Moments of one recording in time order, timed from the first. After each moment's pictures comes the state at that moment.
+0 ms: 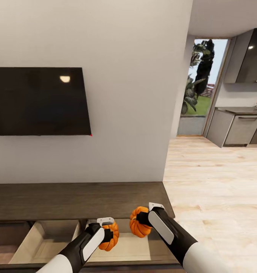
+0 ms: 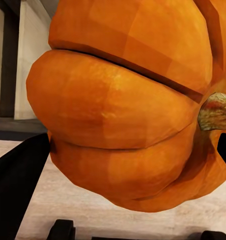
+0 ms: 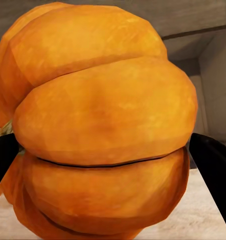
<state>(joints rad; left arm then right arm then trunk) -0.55 -0.06 -0.54 -0.63 0.76 0.54 0.50 -0.60 0.04 0.61 -0.85 -0.98 0.58 -0.63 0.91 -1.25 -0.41</state>
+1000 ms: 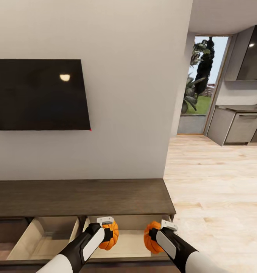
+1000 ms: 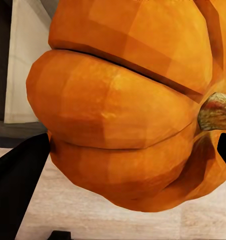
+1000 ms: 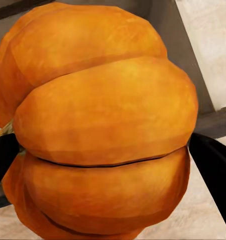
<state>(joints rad) -0.55 -0.06 -0.54 -0.63 0.76 0.52 0.51 -0.60 0.05 0.63 -0.44 -0.96 0.26 -0.50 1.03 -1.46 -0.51</state>
